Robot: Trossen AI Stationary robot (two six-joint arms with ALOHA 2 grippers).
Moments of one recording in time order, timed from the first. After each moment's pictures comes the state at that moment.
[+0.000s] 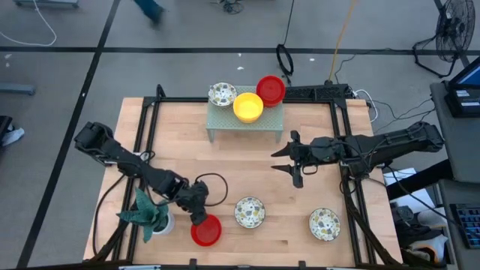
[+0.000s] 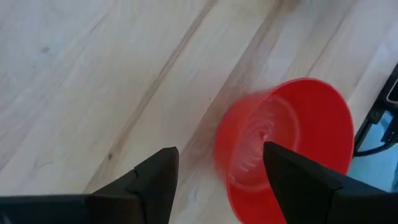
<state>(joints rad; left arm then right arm) -0.49 1.50 0.87 -0.47 0.06 -1.14 0.17 1.05 0.87 -0.22 0.16 0.09</state>
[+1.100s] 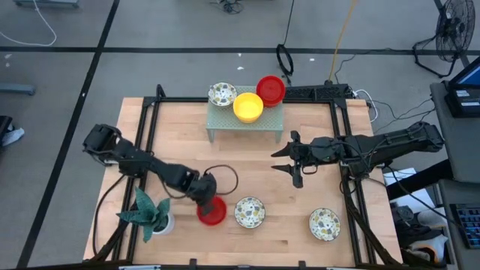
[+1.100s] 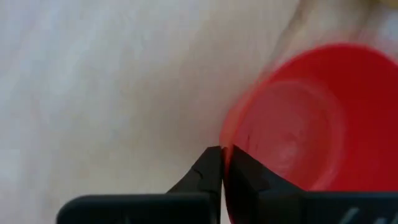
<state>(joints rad) -0.34 1.61 0.87 -0.46 0.03 -0.90 0.17 1.05 0.87 -0.22 0.16 0.12</state>
